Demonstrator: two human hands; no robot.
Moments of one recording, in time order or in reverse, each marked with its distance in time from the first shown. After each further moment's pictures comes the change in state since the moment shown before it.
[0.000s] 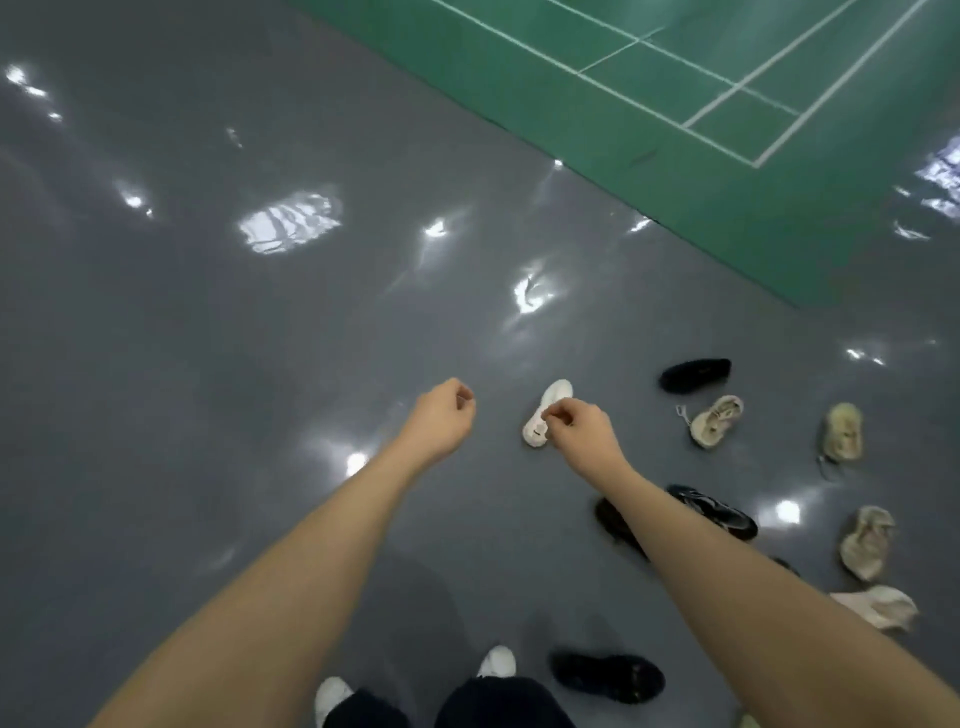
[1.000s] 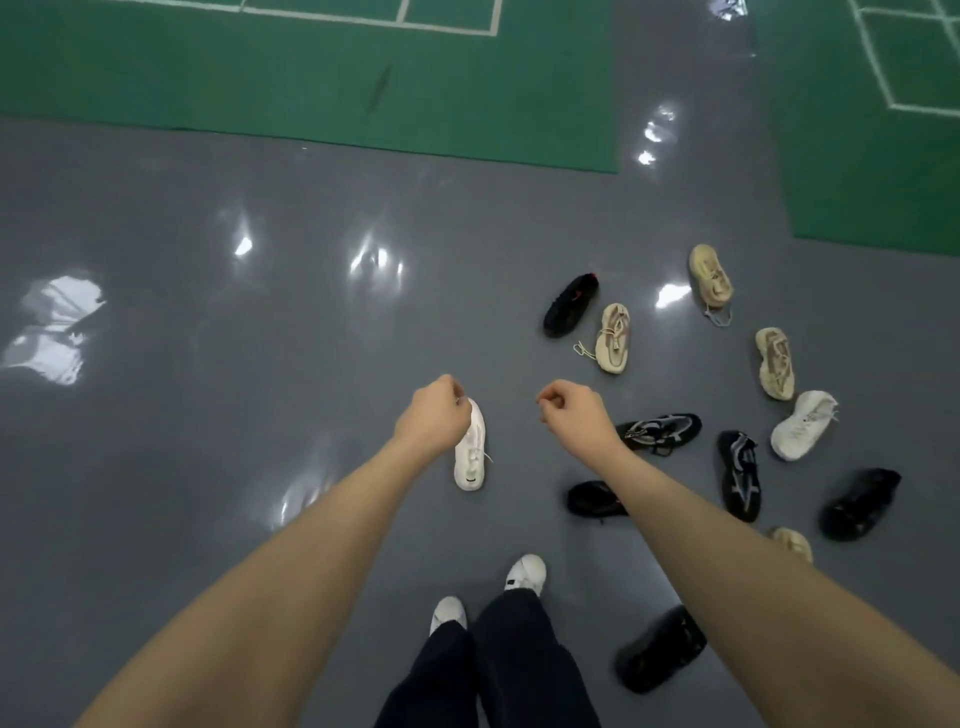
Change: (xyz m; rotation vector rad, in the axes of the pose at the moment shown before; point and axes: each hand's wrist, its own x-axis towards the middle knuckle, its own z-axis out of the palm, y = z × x) left_hand 0.328 0.184 0.132 0.496 -0.445 0.277; right_hand 0.237 0.092 -0.134 0.240 0.380 0.403
